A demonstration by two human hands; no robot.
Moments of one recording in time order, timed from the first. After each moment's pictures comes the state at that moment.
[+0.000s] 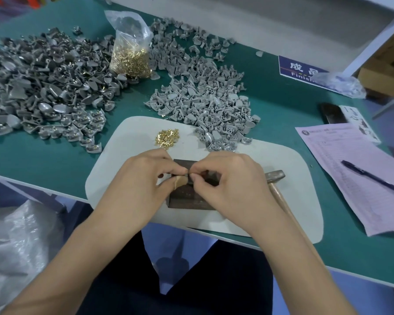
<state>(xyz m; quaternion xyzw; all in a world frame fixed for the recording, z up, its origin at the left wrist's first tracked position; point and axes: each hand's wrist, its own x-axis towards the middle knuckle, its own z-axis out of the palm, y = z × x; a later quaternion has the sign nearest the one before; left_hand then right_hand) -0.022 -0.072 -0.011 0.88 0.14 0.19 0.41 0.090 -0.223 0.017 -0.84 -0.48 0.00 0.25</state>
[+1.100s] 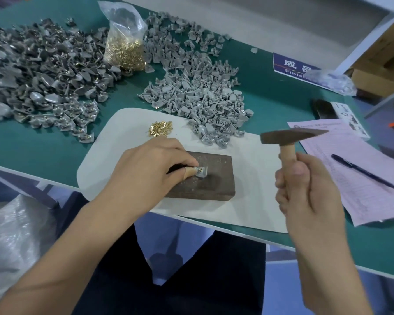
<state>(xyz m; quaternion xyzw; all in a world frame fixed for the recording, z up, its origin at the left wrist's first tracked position) -0.010 -0.085 -0.010 0.93 0.09 0.19 0.29 0.085 -0.327 0.013 -0.83 -0.22 -0.02 0.50</state>
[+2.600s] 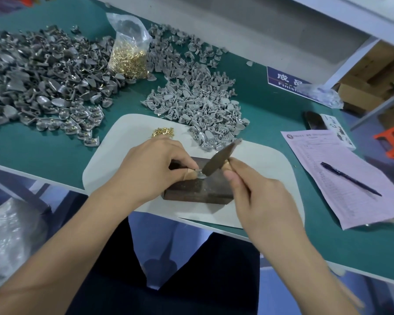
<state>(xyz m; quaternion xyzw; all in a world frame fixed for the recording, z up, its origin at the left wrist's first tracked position) 0.003 -0.066 -0.011 0.91 0.09 0.14 0.37 0.058 -0.283 0.029 -0.93 -0.31 -0.01 0.21</state>
